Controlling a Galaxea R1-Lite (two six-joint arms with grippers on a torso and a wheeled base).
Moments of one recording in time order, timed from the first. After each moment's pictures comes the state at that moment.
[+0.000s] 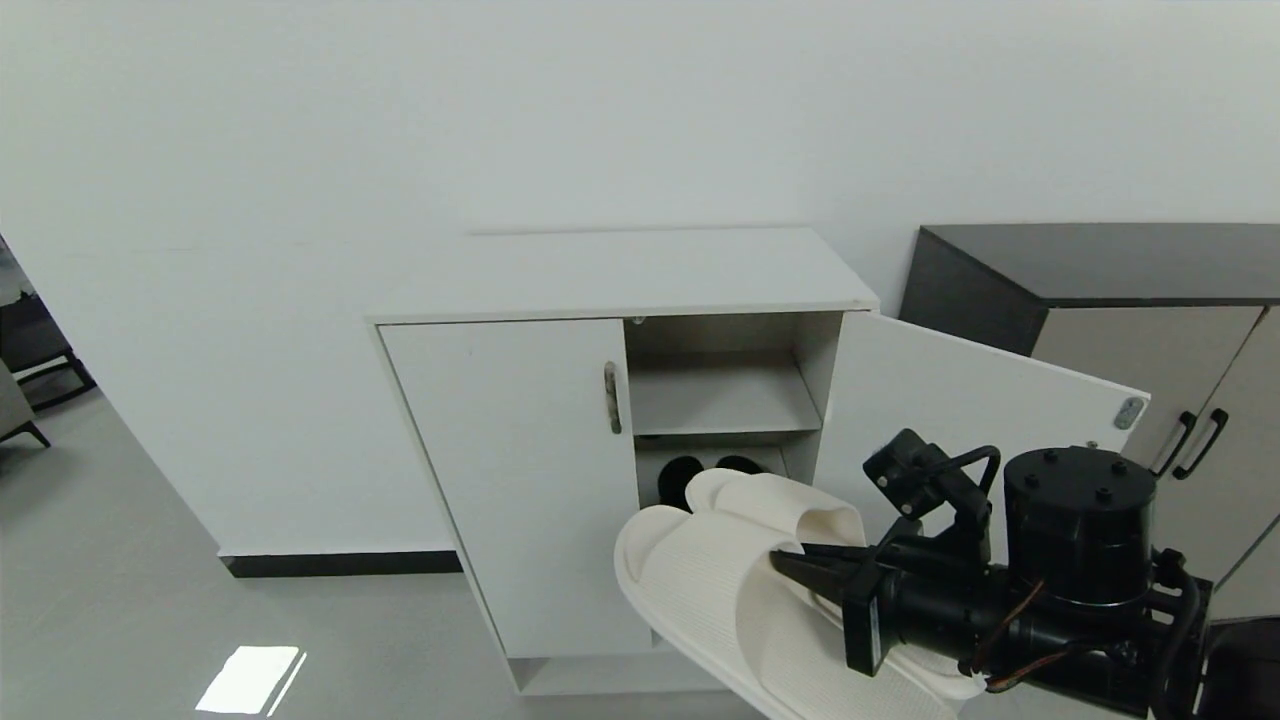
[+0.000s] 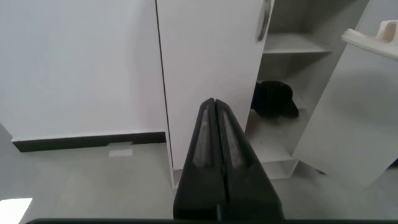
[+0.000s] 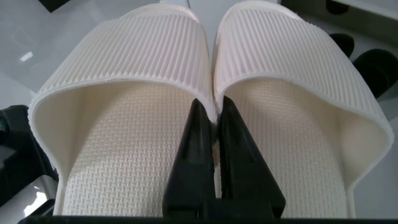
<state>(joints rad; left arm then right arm) 0.00 0.00 0.00 0.00 -0.04 -0.01 0.75 1.73 -0.51 -0.94 0.18 0.14</state>
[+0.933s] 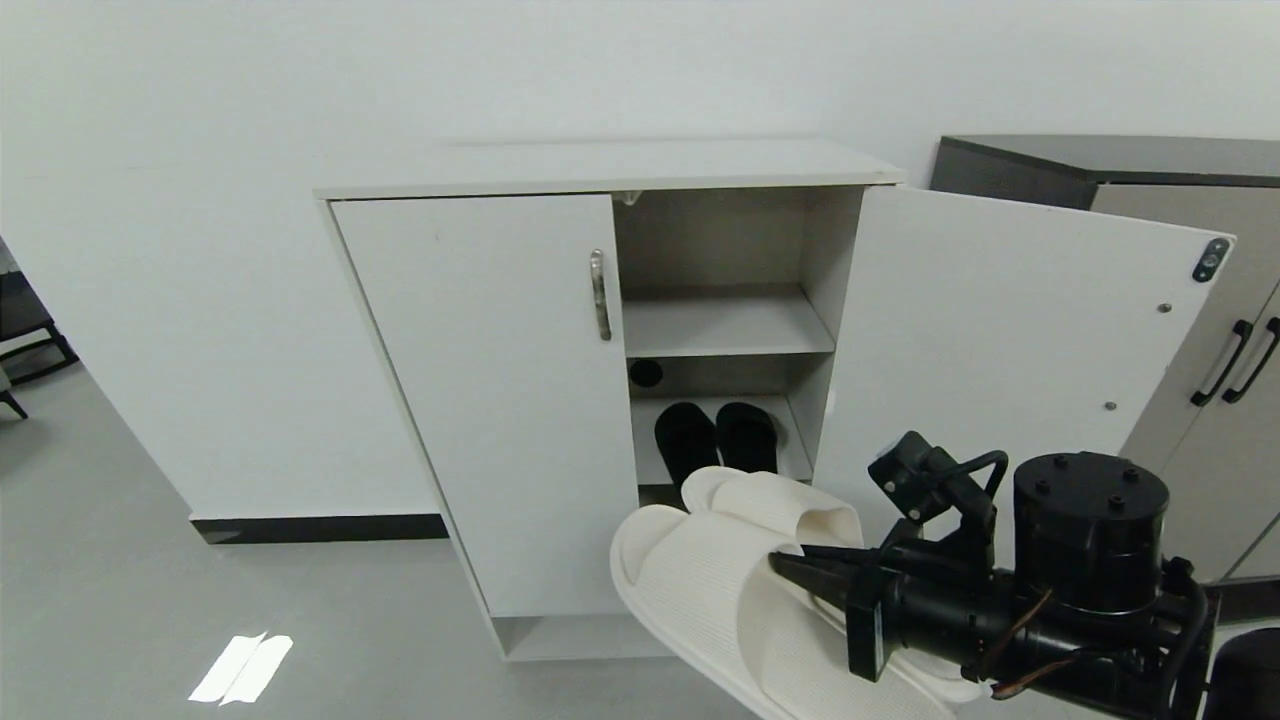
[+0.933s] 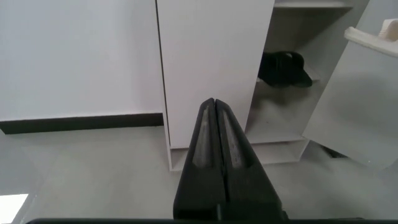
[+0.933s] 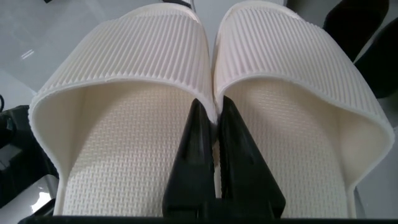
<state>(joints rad) 0.00 0.00 0.00 0.00 -0.03 -0.02 0.75 1.74 -0.48 -1.00 0.20 0.14</state>
